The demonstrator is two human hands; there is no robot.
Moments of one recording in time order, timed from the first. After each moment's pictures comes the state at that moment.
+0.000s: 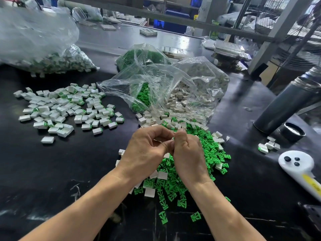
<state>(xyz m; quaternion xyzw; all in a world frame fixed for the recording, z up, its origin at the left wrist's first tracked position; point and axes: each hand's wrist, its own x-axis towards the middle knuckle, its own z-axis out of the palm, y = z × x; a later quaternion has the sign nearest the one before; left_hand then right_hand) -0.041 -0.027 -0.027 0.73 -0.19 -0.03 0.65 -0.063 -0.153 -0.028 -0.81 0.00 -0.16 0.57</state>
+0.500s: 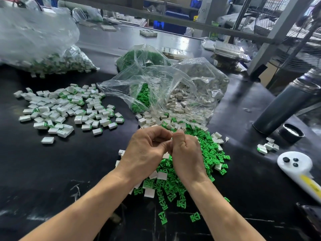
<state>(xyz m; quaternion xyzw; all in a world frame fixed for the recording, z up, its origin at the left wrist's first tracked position) -0.041 -0.027 -0.028 0.73 -0.18 -0.03 0.66 -0.060 -0.154 -0.034 -0.81 0.01 -0.16 0.56</state>
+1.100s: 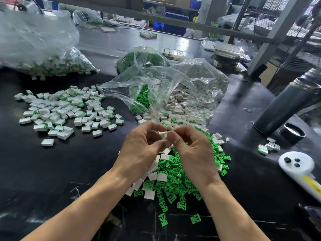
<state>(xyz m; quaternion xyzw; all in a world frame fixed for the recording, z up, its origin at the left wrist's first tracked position) -0.035 -0.021 -0.028 0.76 -0.12 -0.02 0.64 -0.063 -0.175 -0.031 -0.81 -0.01 -0.16 0.56</state>
